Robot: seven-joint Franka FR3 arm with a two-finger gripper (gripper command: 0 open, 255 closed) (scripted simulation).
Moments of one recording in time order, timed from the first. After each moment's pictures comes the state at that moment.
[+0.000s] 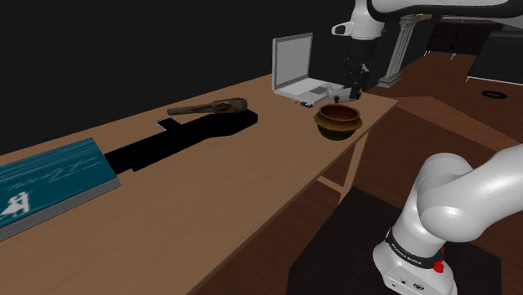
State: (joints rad) arm 0.14 -0.71 -0.34 -2.19 -0.27 1.55 -0.97
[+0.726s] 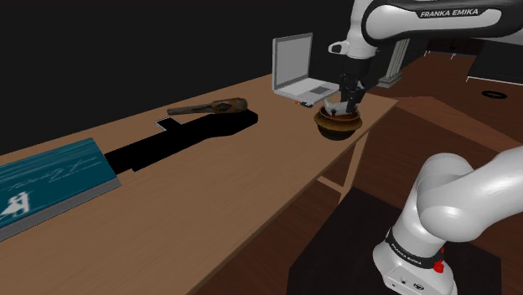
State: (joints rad) arm 0.13 -0.73 -0.36 -2.33 -0.29 1.67 -0.95
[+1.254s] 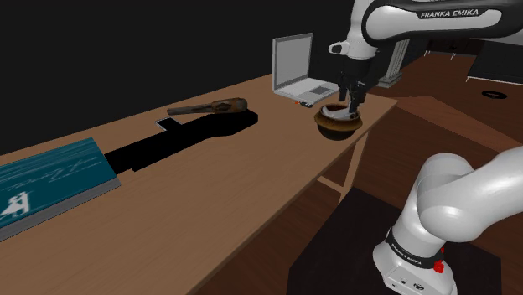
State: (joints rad) arm 0.13 -0.74 -0.36 -2.34 -0.29 1.67 -0.95
